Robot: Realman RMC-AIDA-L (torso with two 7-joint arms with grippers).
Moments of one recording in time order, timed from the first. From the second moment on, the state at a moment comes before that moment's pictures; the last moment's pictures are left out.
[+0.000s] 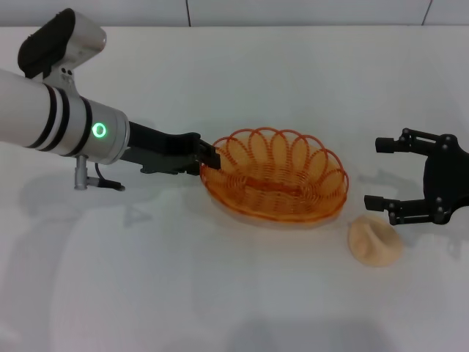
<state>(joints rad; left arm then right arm) -0.58 -2.08 1.32 1.00 2.24 1.22 -2.99 0.37 1.96 -1.09 -0.75 -1.60 -1.54 1.06</state>
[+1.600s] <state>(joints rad) -0.32 -2.08 1.19 1.18 2.01 1.31 -1.96 0.31 1.98 -1.04 -0.74 -1.59 -1.54 1.09</state>
